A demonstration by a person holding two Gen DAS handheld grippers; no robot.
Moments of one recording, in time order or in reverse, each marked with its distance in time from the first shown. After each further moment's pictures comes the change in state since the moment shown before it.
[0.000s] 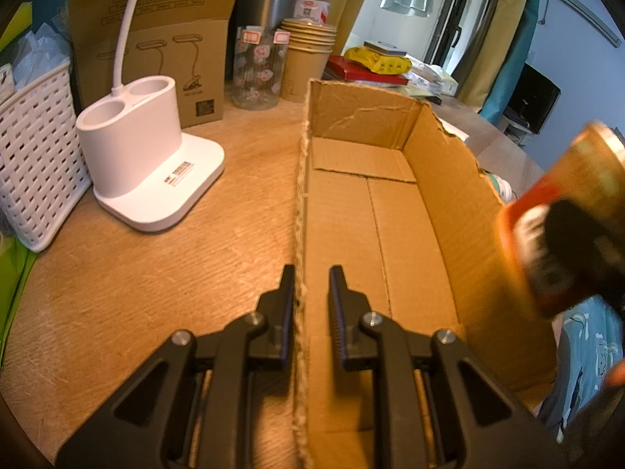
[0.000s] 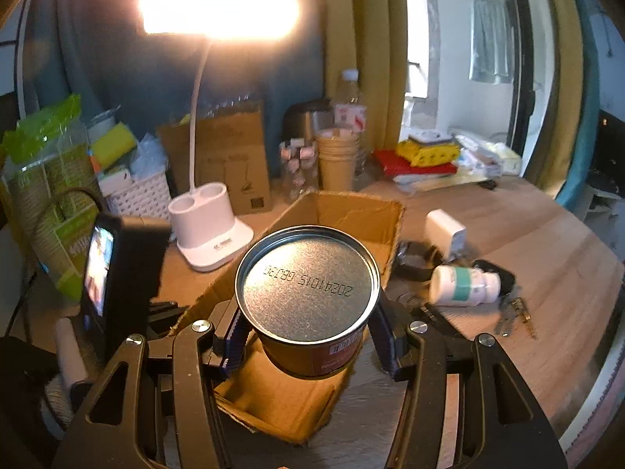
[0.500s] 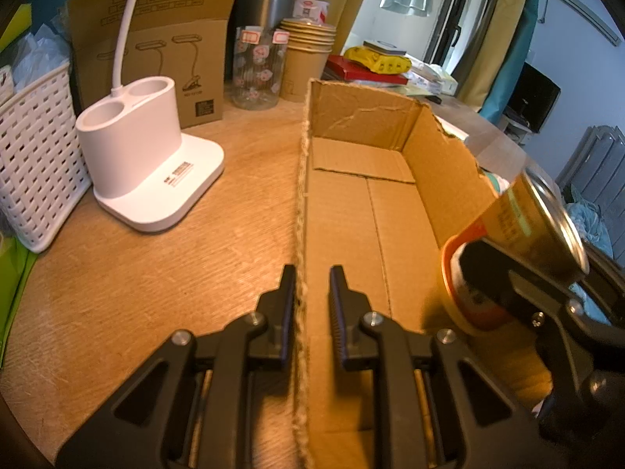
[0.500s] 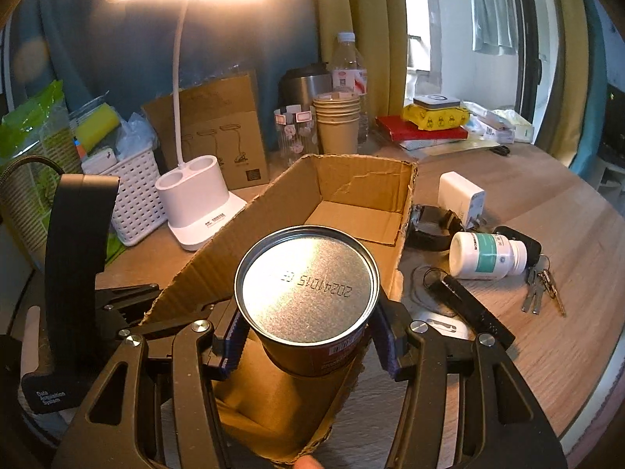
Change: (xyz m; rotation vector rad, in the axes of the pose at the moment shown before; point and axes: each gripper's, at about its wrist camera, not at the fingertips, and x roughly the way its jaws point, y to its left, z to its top) left arm 0.000 0.000 0.000 0.002 0.000 0.001; right arm 0.026 -0.011 -0.015 0.046 0.065 0.037
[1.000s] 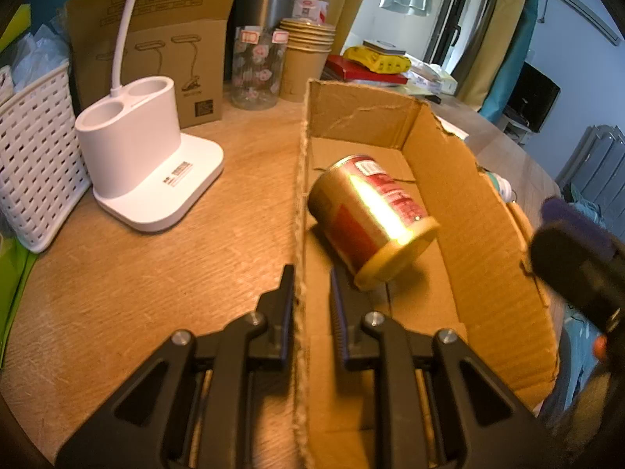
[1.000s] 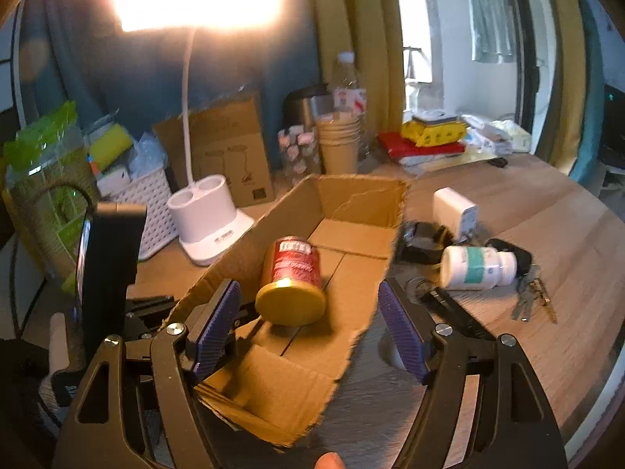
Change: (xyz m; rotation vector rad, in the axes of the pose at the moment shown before) left arm 0.001 0.000 0.000 0.001 0.000 0.001; right arm -0.025 -0.009 0.005 0.016 -0.066 0.019
